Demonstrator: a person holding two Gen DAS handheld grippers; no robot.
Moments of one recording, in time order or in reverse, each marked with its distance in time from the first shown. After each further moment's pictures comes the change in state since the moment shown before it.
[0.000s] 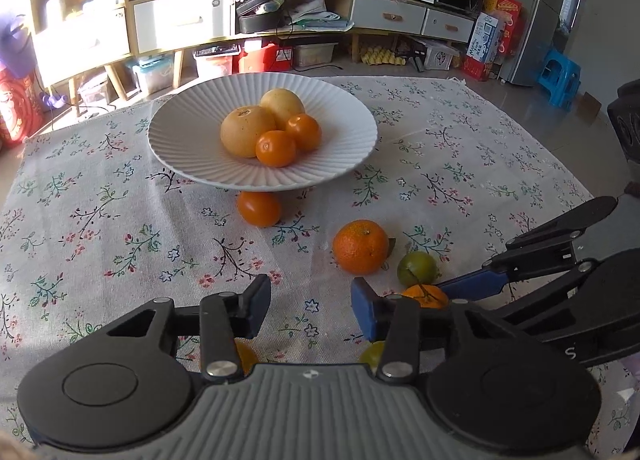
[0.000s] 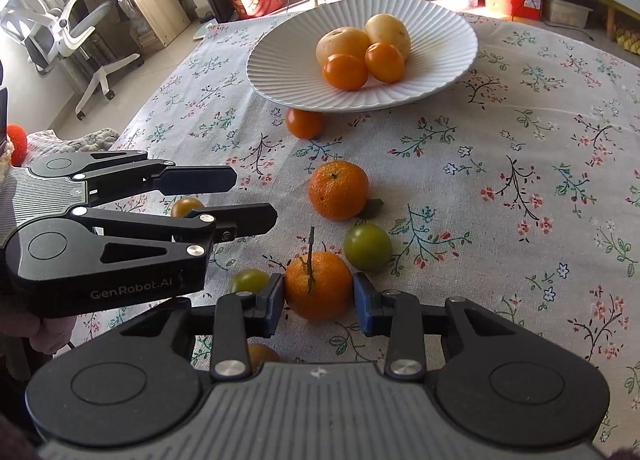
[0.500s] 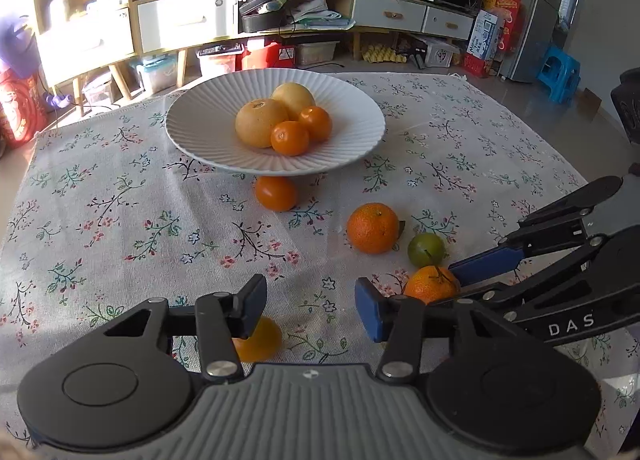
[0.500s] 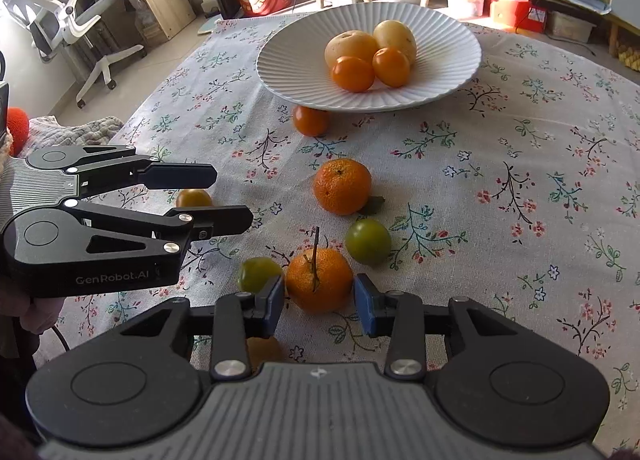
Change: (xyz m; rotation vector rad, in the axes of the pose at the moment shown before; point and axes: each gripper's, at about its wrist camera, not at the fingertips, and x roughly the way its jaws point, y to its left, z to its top) left arm -0.012 0.011 -0.011 0.012 0.004 0.002; right arm -0.003 0.008 -0.003 -0.039 -0.009 -0.026
